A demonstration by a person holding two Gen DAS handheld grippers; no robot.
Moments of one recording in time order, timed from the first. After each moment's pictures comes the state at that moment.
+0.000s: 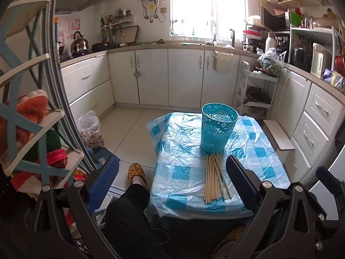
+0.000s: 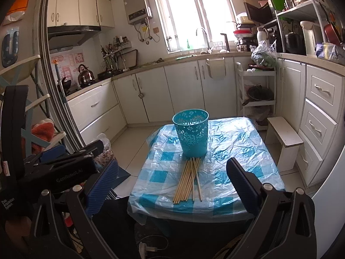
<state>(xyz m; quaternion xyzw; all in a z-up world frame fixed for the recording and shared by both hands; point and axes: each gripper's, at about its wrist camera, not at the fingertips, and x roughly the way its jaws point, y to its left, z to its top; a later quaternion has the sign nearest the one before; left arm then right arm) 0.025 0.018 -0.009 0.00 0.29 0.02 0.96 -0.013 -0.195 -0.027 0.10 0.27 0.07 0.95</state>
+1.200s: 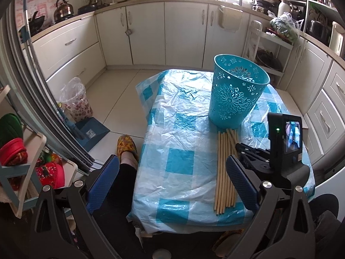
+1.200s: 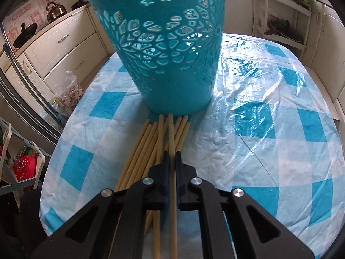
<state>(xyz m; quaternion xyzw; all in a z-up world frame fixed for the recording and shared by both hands) 0.168 0.007 -0.122 0.00 0.42 0.01 0.91 0.228 -0.201 -0.238 0.06 0.48 0.09 0.87</state>
